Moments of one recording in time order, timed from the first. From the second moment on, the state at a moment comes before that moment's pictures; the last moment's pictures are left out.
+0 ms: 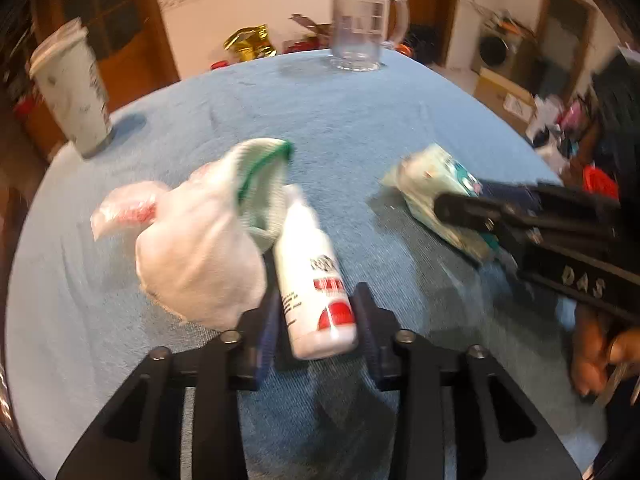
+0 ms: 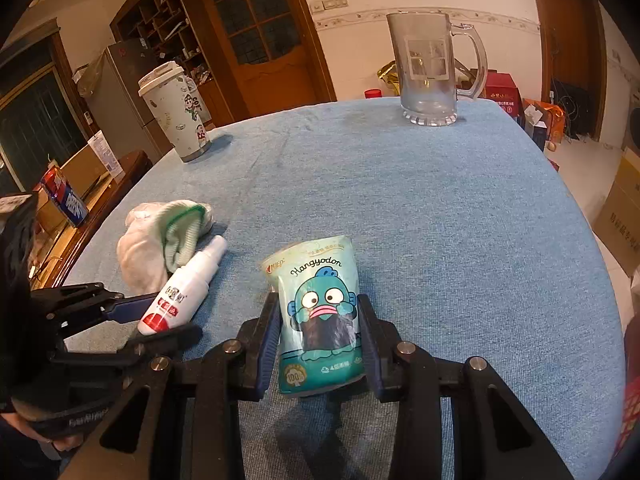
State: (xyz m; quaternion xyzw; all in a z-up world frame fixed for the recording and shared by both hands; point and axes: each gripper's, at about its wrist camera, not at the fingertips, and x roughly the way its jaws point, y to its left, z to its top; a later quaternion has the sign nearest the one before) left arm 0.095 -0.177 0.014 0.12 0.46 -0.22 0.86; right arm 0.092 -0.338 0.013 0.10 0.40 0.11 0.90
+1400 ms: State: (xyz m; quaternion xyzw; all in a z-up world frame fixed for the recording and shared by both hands) left arm 0.049 -0.146 0.056 0.02 0.29 -0.16 0.94; right arm 0.067 -0.322 0.044 0.03 0.32 0.07 0.95
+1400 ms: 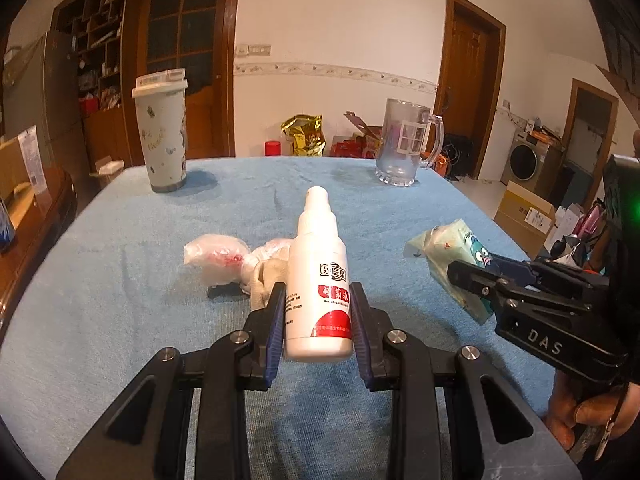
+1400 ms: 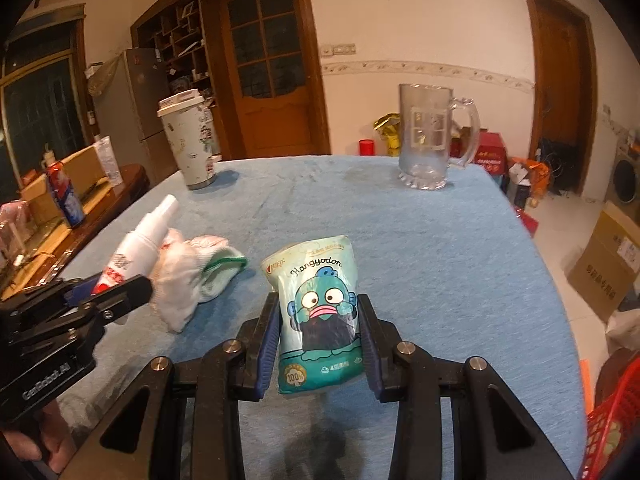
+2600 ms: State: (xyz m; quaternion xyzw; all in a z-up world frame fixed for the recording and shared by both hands) left arm -0.079 -0.078 0.040 0.01 0.30 -0.09 0.95; right arm -0.069 -0.265 0.037 0.09 0.31 0.06 0.95
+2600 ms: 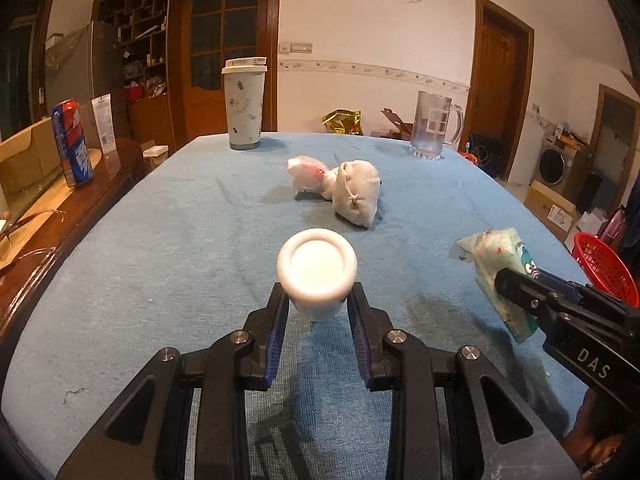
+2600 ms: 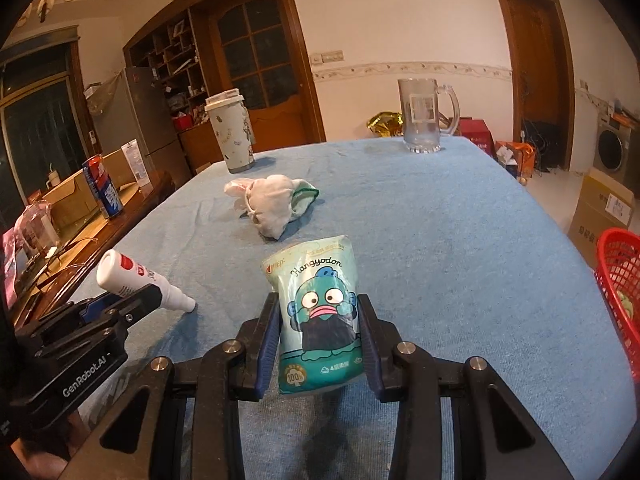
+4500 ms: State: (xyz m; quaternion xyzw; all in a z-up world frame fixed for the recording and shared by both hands) left arm -0.080 -0.083 0.041 0.02 0.30 -0.09 0.95; right arm -0.071 -0.265 0.036 0.10 0.30 0.07 0.95
